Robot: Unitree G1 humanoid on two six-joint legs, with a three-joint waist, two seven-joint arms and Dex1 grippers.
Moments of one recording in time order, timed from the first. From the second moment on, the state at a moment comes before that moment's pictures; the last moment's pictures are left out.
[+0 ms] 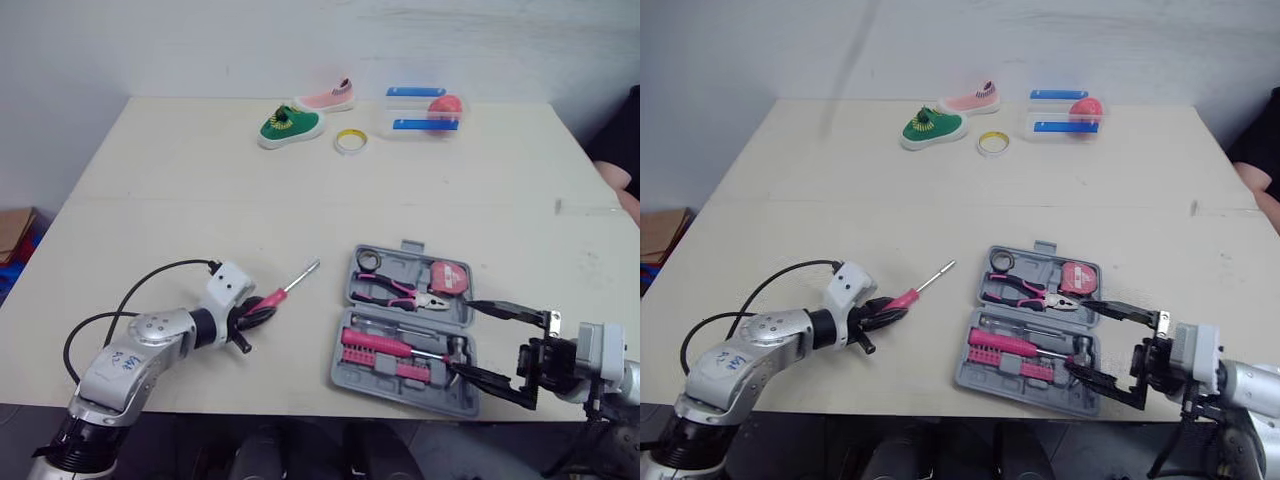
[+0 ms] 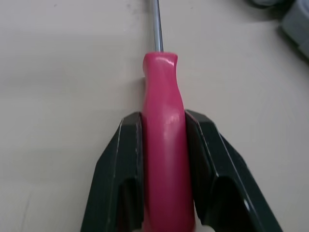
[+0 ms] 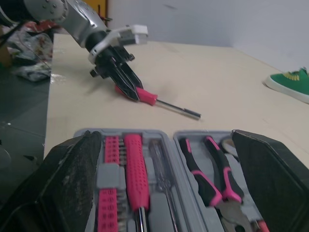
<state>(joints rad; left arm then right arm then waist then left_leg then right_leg) -0.19 0.66 -0.06 -0.41 -0.42 0.77 -0.54 0.27 -0.69 -0.39 -0.25 0.66 -0.19 1.31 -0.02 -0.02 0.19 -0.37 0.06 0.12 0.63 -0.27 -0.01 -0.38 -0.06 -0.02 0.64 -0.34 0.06</state>
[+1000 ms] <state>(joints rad) -0.53 0.57 -0.59 -0.43 -0.29 0.74 -0.98 0.65 -0.69 -0.64 -0.42 0.66 -0.13 1.28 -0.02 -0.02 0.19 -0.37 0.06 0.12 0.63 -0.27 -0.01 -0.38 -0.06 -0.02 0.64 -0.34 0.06</state>
